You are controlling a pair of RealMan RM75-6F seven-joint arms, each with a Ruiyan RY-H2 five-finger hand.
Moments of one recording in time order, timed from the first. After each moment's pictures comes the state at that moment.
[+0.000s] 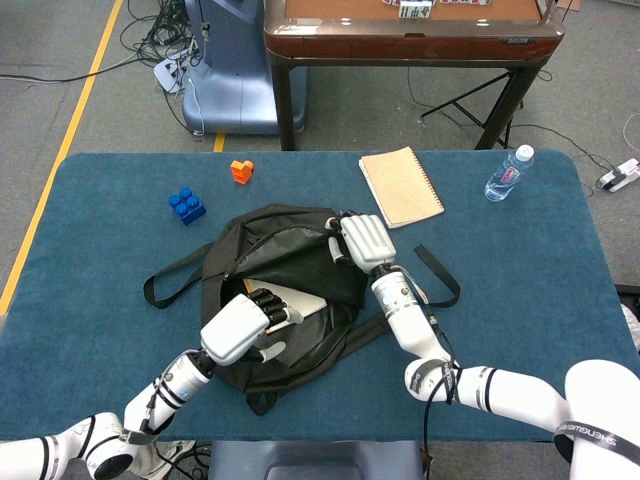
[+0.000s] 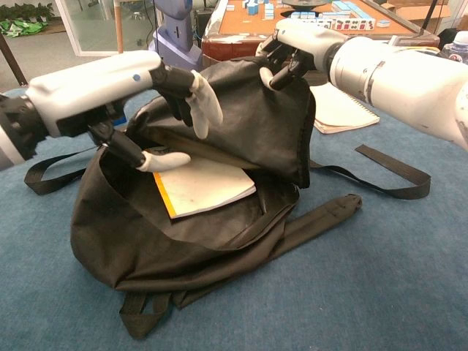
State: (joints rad) left arm -0.65 -1.46 -0.16 -1.69 1.66 1.05 0.09; right arm 0.92 -1.65 0.42 -1.44 -0.86 0.95 -0.37
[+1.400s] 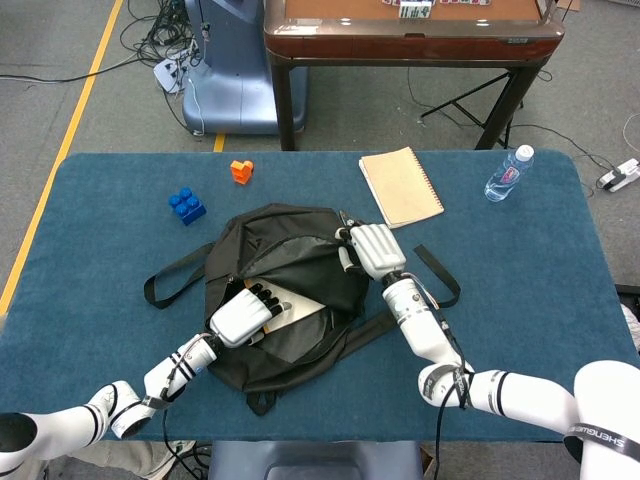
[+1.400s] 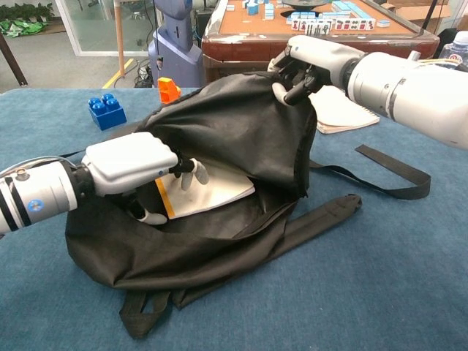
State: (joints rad) left arm -0.78 -1.69 -0.01 -1.10 1.68 1.03 0.13; right arm 0.90 -1.60 0.33 -1.45 -0.90 0.95 -0.28
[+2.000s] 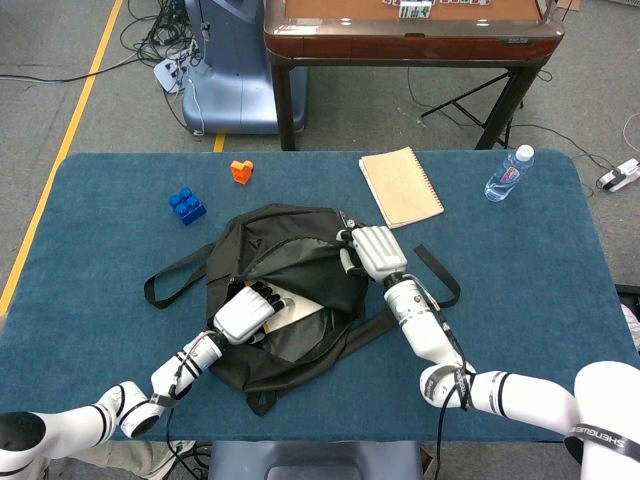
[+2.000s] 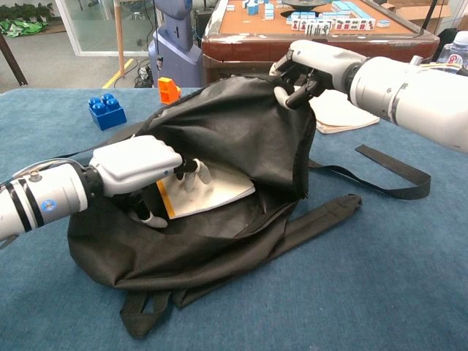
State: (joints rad) left arm -0.79 -1.73 -0.04 -1.09 1.60 1.00 0.14; right arm 0.89 -1.60 0.32 -1.45 -0.90 0.95 -0.26
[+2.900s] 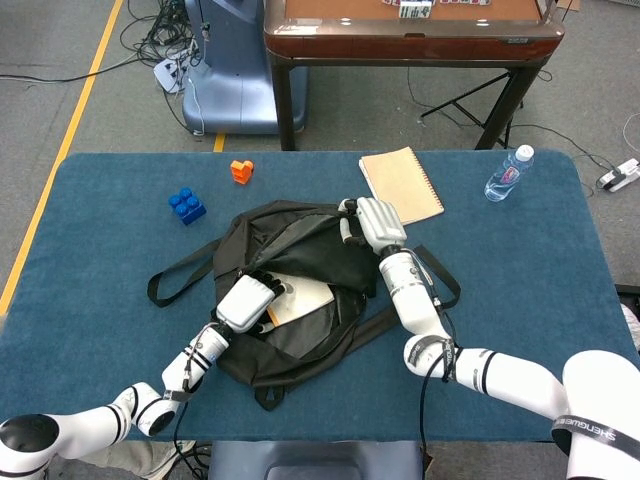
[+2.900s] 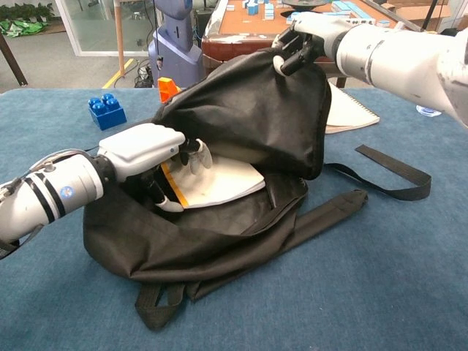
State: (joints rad) left arm -0.79 -1.79 -0.10 -1.05 1.51 1.02 0.08; right arm 0.99 -1.62 0.45 -1.35 -0.67 0.89 -0.27
